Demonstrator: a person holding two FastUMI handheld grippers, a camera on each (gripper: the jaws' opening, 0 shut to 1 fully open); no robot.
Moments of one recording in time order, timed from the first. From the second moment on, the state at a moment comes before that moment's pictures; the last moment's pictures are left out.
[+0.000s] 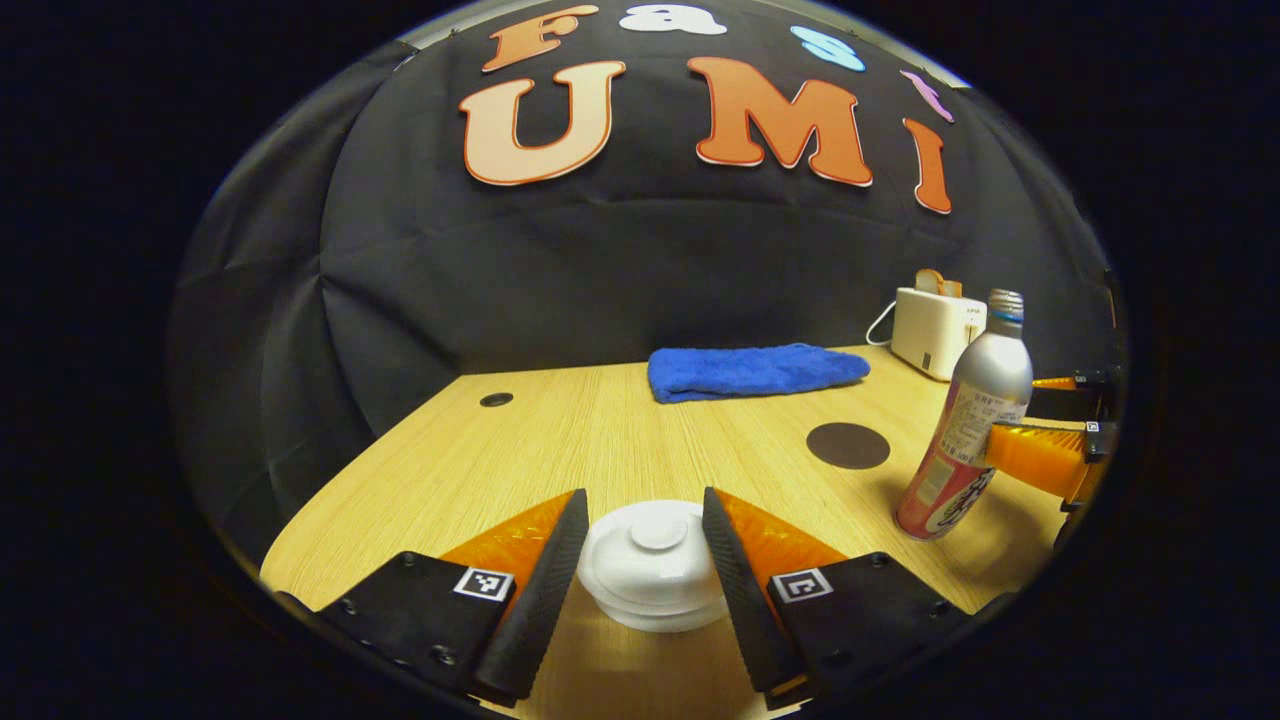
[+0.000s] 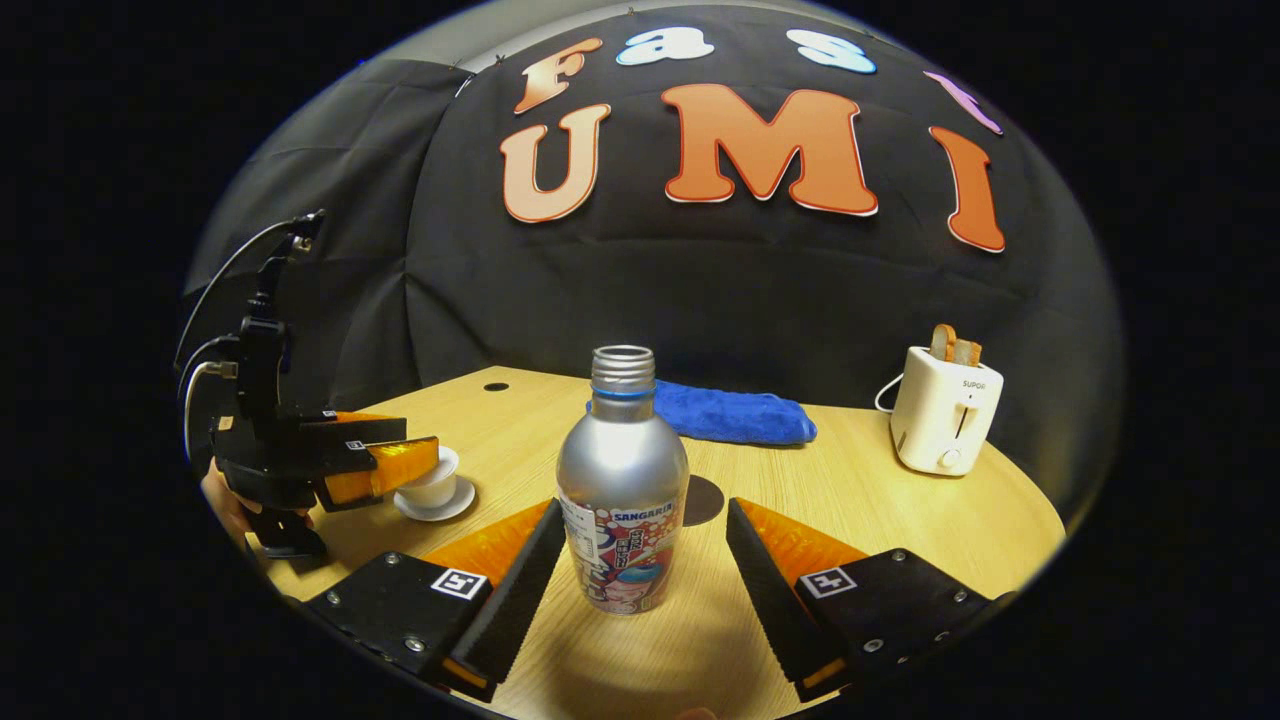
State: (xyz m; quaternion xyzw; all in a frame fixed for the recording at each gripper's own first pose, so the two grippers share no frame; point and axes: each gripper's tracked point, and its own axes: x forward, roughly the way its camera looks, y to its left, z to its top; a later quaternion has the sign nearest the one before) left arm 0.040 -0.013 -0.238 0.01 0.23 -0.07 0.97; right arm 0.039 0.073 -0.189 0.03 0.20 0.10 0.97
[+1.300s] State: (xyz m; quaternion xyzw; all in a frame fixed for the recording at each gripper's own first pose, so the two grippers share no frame) left arm 0.039 0.014 -0.186 0.01 0.15 -0.03 0.99; right arm 0.048 0.091 -0.214 0.06 0.27 0.10 0.96
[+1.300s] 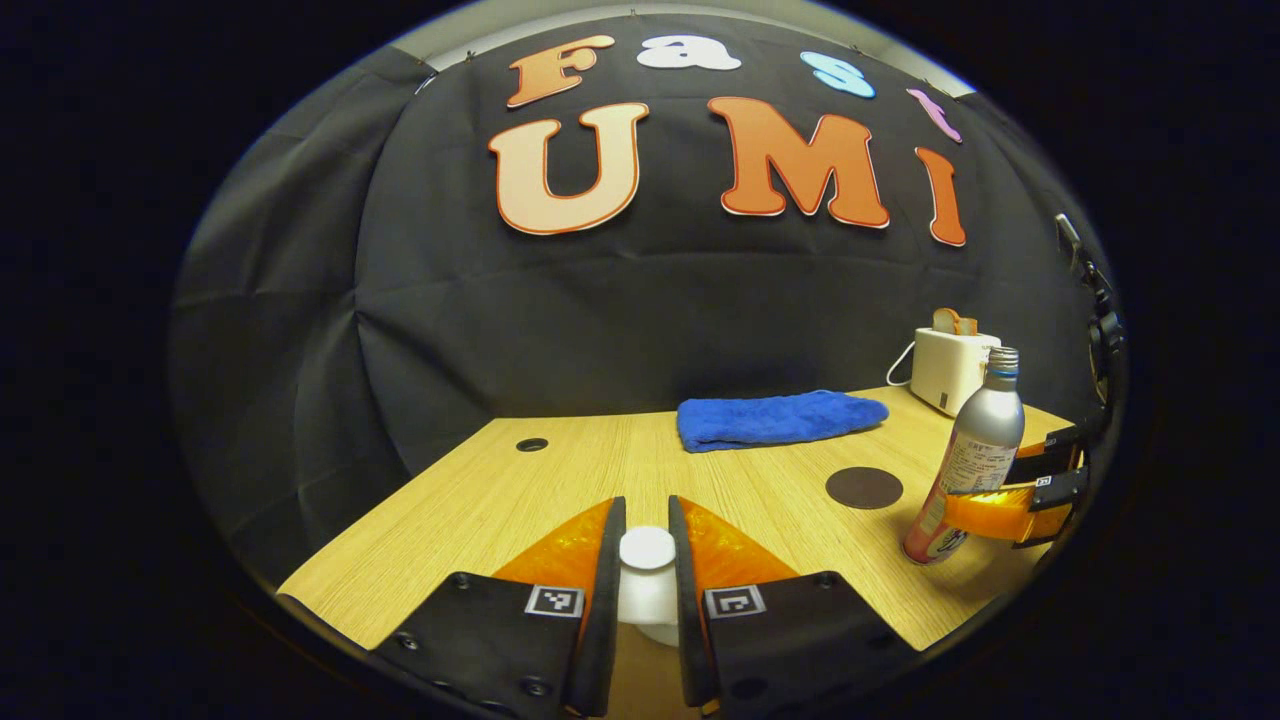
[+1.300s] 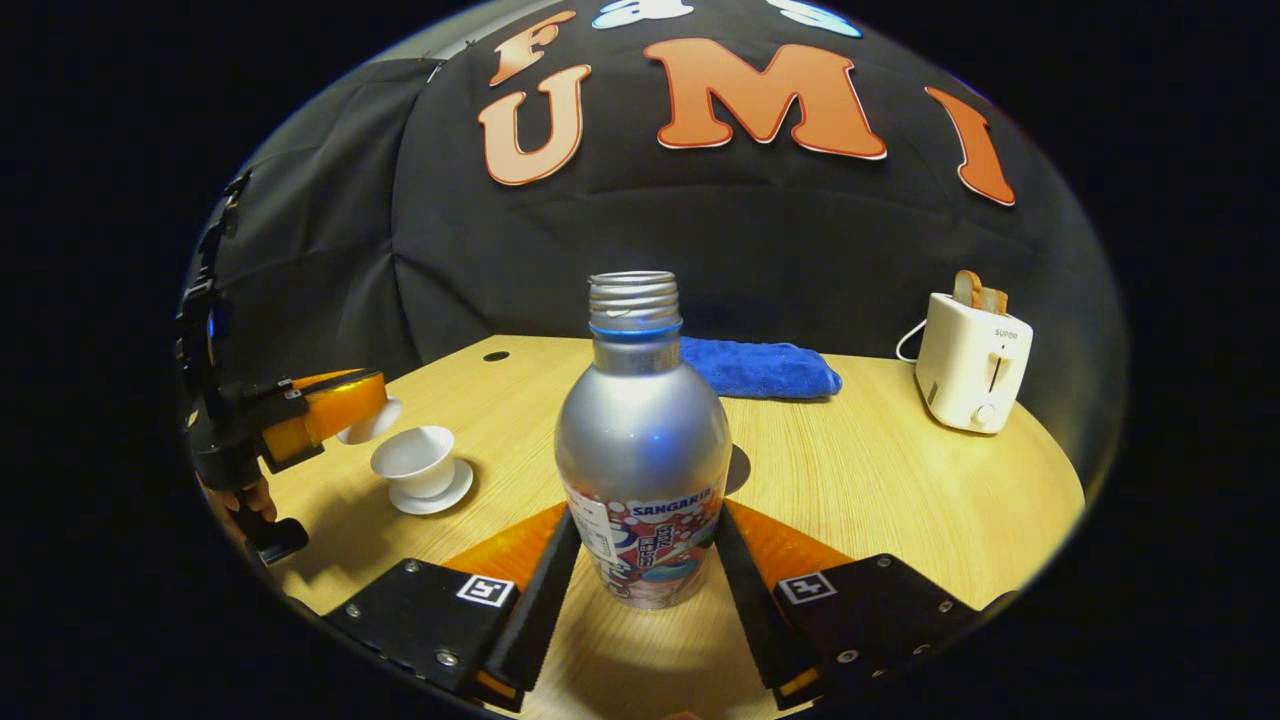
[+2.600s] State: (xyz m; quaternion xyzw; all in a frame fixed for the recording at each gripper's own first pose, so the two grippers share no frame) left arm -0.023 0.168 -0.170 0.01 0.14 0.08 0.99; right arm 0.103 0.100 -0.152 -0.37 0.22 0.13 0.90
